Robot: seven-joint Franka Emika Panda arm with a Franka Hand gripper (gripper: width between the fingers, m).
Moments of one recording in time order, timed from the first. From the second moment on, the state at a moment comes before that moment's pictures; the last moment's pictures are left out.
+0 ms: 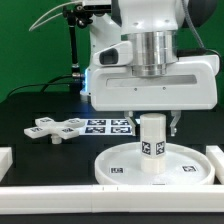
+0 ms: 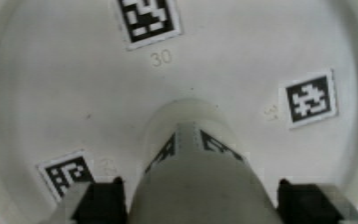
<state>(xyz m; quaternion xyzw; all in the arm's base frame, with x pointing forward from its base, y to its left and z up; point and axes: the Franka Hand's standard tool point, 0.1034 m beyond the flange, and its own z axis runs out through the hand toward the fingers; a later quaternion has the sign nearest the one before) 0.566 0.044 0.063 -0.97 0.23 -0.02 0.05</state>
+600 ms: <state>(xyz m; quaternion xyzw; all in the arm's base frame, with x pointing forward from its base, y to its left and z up) 0.567 0.055 0.063 -0.82 0.56 0.02 0.09</state>
